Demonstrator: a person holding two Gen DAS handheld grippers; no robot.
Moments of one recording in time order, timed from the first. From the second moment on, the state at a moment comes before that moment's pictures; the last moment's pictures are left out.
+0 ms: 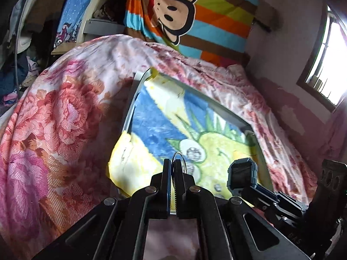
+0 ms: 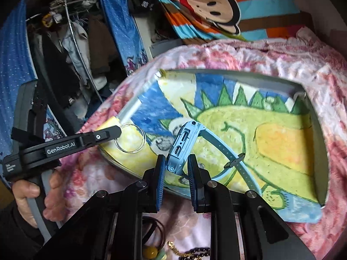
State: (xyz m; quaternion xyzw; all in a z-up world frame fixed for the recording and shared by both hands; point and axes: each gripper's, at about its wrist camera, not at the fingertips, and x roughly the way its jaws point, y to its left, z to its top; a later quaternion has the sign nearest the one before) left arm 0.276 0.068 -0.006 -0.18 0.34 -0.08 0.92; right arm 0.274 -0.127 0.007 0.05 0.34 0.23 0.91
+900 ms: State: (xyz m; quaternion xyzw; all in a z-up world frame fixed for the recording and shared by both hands) left arm 0.142 0.036 0.045 -0.10 0.22 -0.02 0.97; right arm 0.148 -0.213 0.072 0.01 0.23 0.12 0.97
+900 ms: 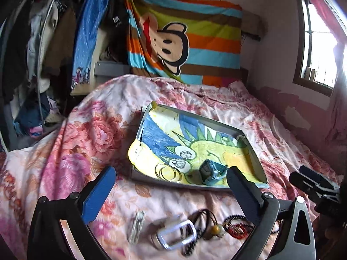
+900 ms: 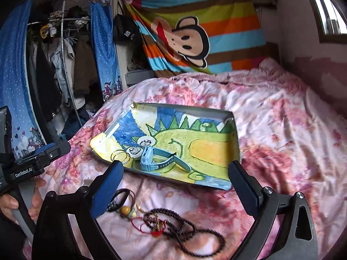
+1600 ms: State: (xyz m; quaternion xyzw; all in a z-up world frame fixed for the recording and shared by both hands) left arm 0.022 0.031 0.029 -0.09 0.22 -0.01 0.97; right arm 0.004 -0.220 0.088 -0.03 0.22 0.17 0.96
